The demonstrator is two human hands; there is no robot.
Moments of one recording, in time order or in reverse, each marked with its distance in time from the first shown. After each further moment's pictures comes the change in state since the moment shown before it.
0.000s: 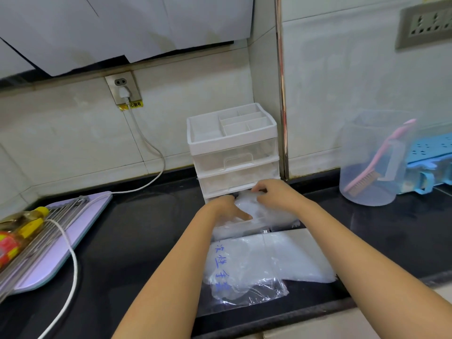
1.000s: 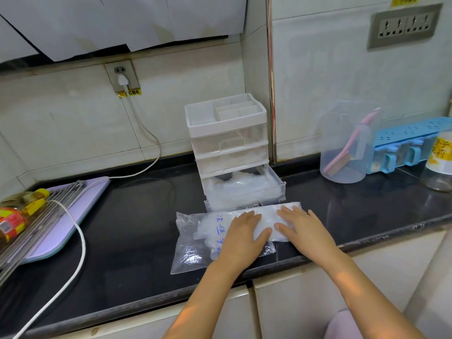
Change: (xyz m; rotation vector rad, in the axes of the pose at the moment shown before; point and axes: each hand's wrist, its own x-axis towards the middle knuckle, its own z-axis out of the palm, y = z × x) left_hand -0.111 -0.004 0.125 -0.168 0.357 0.405; right_hand -0.135 0.060 0.054 -0.348 0.165 0.031
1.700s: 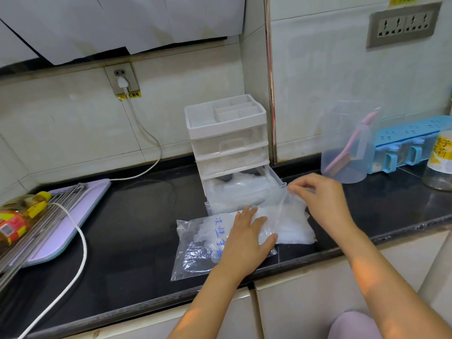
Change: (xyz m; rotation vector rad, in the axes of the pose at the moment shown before) left_hand -0.006 0.002 0.002 0.080 0.060 0.130; right_hand 0.005 -0.012 -0.066 0.512 0.494 -0.036
